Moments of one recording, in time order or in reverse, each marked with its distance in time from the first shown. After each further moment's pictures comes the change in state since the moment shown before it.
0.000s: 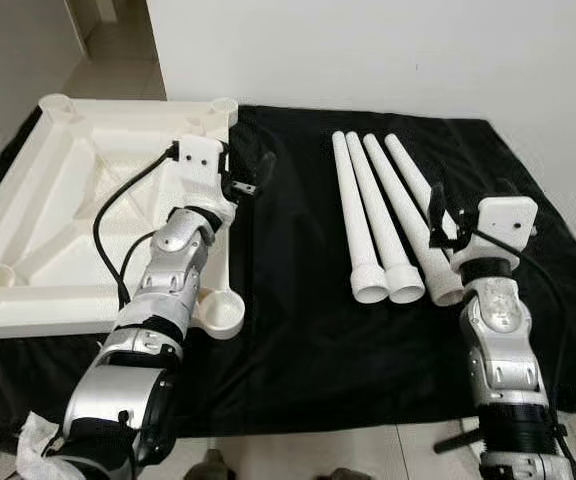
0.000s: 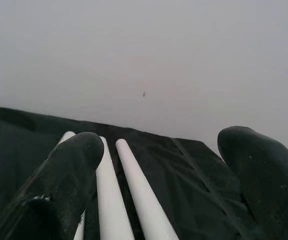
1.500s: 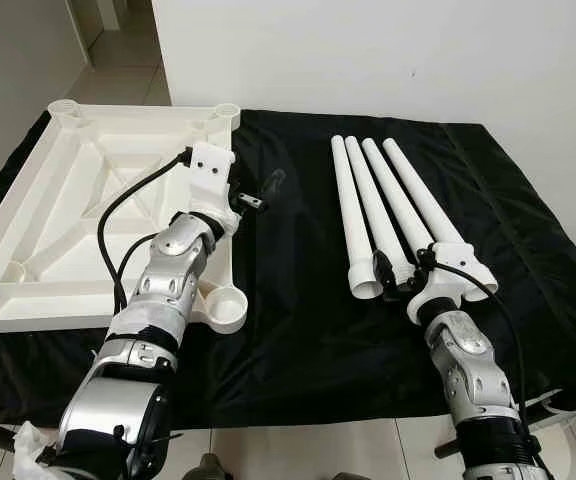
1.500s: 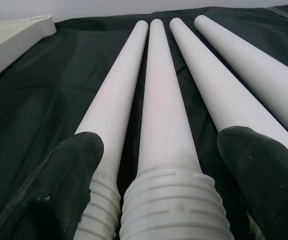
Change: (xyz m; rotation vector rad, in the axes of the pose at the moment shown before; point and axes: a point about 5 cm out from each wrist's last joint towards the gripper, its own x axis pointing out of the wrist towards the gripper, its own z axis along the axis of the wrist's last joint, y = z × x) left arm -0.004 -0.012 -0.005 0.031 0.082 -0.092; right arm -0.031 0.032 -0.069 0.295 0.408 0.228
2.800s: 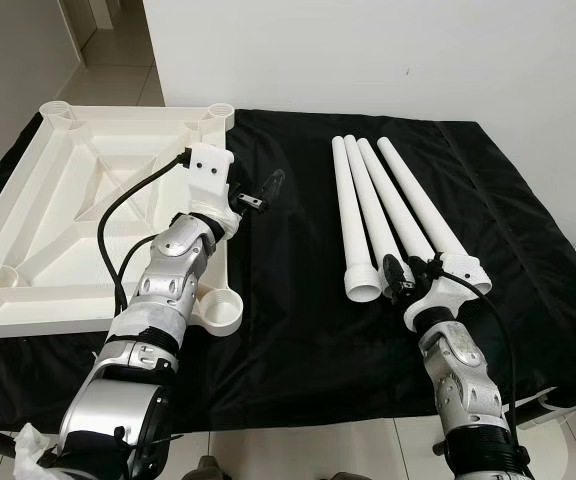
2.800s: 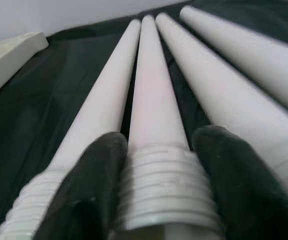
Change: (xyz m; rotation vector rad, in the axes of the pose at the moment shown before) left arm 0.001 -0.001 0.004 -0.014 -0.014 0.001; right arm -0.006 0.001 -0.017 0.122 0.043 -0.050
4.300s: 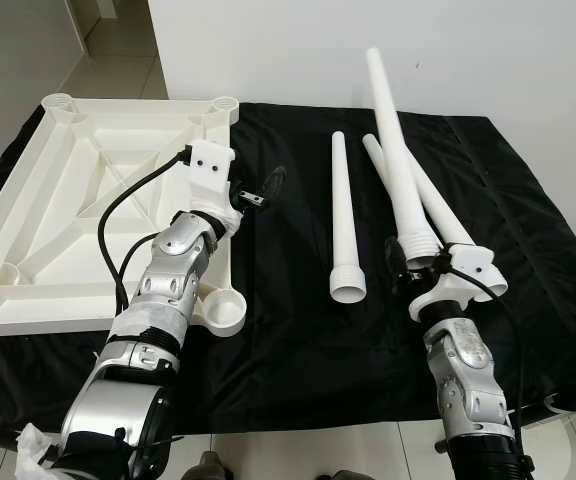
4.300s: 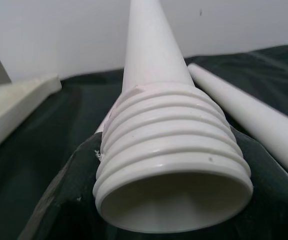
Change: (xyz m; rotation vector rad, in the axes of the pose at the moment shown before) left arm -0.001 0.002 0.002 0.031 0.004 -0.010; right arm -0.013 0.008 0.043 -0.039 -0.287 0.034
